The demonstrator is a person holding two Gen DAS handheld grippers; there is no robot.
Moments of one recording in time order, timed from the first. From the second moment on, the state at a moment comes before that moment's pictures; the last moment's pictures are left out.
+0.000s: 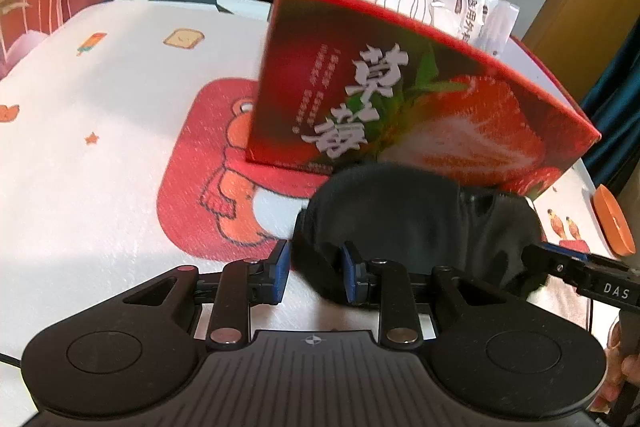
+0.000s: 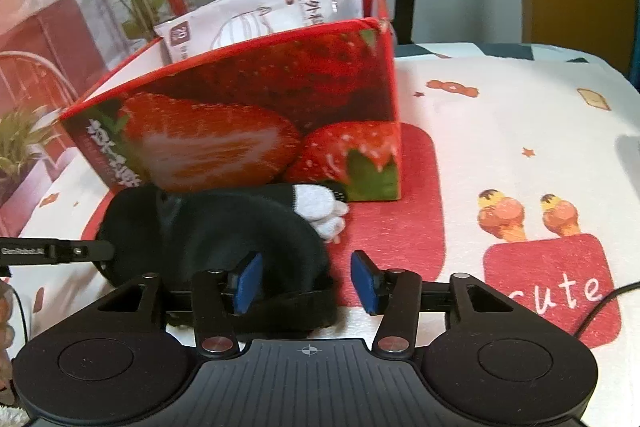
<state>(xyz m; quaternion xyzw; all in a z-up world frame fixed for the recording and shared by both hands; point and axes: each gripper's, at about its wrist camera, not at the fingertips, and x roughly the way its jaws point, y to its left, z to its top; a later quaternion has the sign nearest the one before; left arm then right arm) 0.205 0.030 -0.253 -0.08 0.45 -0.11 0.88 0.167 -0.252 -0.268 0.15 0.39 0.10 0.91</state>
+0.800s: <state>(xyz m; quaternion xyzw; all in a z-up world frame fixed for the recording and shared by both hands) 0.218 0.023 -0.251 -0.05 0.45 -0.13 0.88 0.161 -0.253 -0.265 0.15 0.39 0.12 0.90</state>
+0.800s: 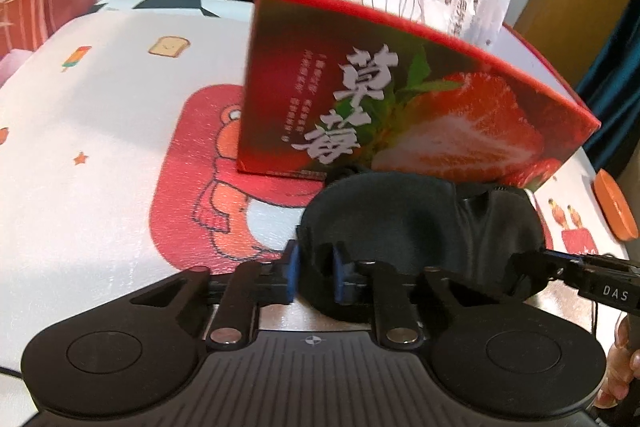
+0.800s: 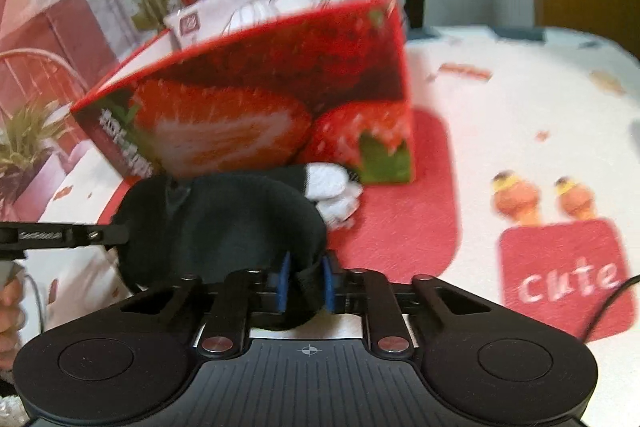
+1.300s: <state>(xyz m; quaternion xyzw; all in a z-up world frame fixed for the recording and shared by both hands) 0.187 0.048 -0.198 -0.11 0.37 -0.13 0.91 0.144 -0.245 -0.193 0.07 0.25 0.14 0.95</state>
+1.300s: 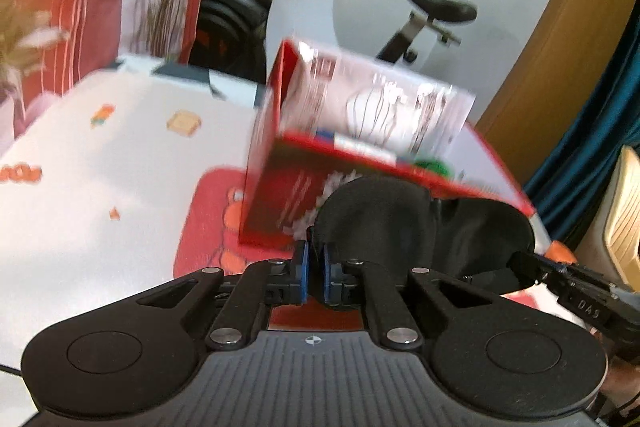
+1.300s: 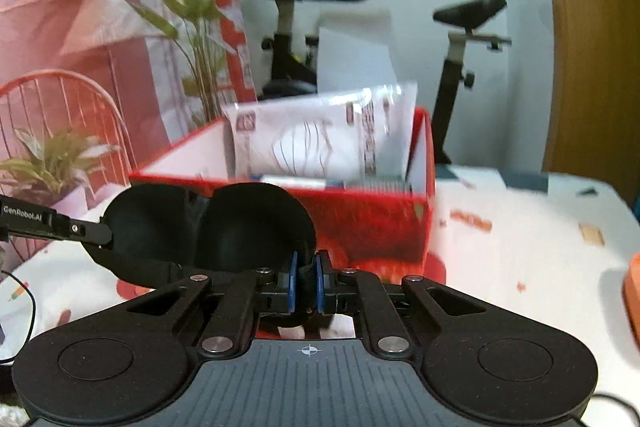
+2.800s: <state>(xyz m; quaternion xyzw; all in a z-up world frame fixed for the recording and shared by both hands) 0.335 0.000 -0.168 -0.02 0.41 -0.14 0.90 0.315 -0.243 -0.191 0.11 0.36 0.13 0.92</state>
